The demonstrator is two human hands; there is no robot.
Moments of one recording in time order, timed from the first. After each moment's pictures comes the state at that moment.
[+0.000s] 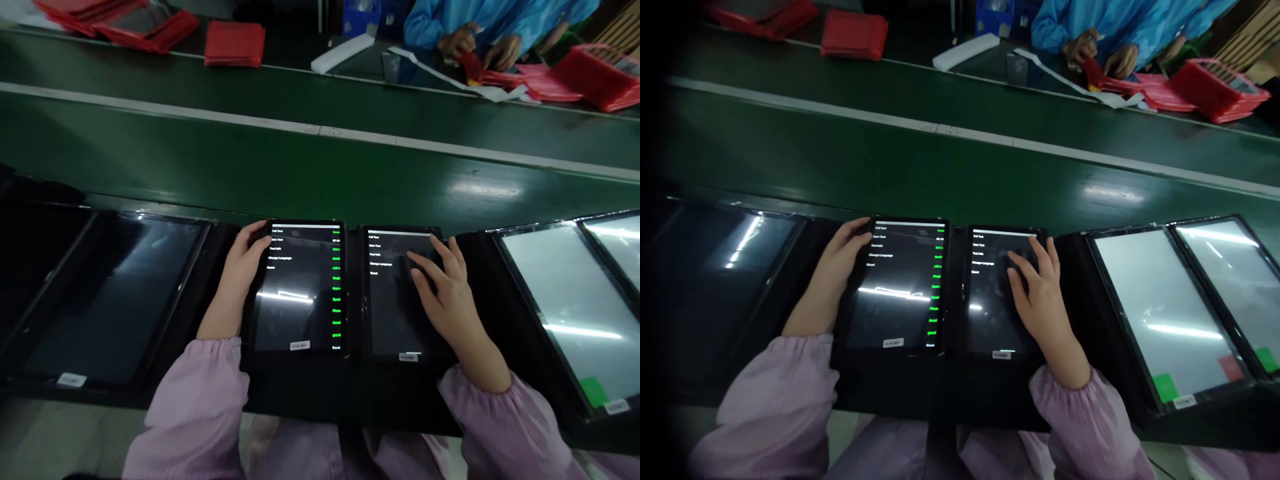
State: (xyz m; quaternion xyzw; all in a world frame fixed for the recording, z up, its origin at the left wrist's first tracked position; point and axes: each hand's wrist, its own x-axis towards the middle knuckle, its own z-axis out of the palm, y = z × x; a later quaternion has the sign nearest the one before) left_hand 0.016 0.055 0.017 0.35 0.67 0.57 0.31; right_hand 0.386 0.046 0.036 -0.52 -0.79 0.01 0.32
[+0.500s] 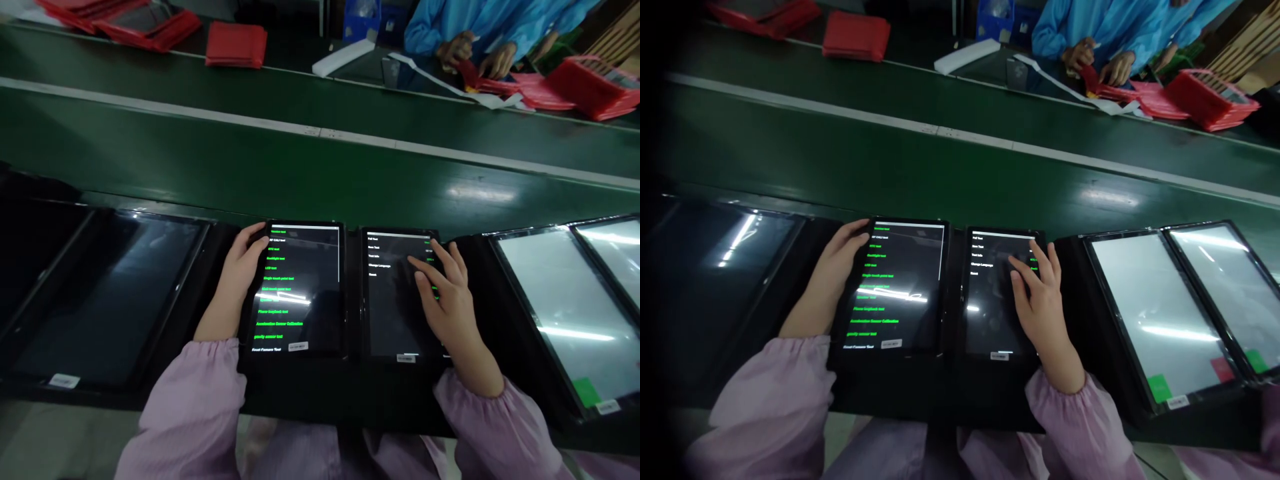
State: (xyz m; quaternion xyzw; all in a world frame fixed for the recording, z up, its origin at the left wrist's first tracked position) left_hand 0.012 0.052 0.017 0.35 0.67 0.57 0.32; right_hand 0.385 0.040 0.040 -0.53 -0.77 0.00 0.35
